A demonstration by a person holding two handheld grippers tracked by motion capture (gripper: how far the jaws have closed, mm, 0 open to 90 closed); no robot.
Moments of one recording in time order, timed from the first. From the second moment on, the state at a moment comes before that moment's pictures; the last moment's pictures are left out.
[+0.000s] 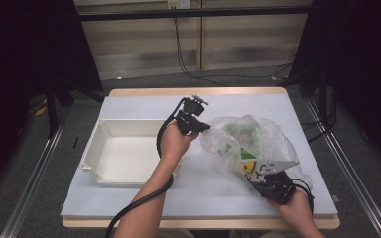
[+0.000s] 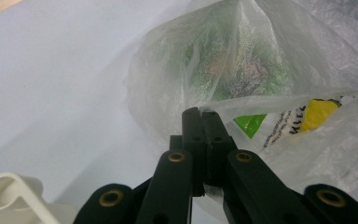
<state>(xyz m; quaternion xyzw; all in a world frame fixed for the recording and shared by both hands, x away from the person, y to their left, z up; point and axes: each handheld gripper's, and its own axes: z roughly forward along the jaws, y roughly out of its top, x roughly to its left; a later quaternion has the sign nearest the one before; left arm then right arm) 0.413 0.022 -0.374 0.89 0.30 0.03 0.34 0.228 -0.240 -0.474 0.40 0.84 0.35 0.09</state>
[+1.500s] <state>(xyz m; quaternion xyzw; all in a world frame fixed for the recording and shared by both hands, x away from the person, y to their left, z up) 0.418 0.049 -0.372 0.89 0.31 0.02 0.33 0.228 -0.244 -0.450 0.40 0.83 0.38 0.11</state>
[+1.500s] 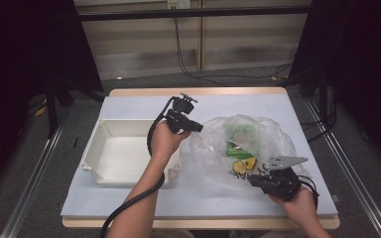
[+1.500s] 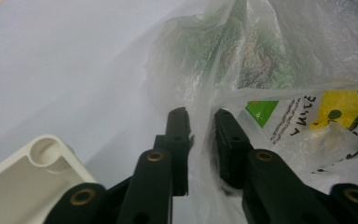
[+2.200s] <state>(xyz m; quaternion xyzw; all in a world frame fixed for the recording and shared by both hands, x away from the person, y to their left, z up) 0.387 0.049 -0.353 0.89 0.31 0.03 0.34 0.239 -0.224 -0.432 0.38 0.83 0.39 0.13</state>
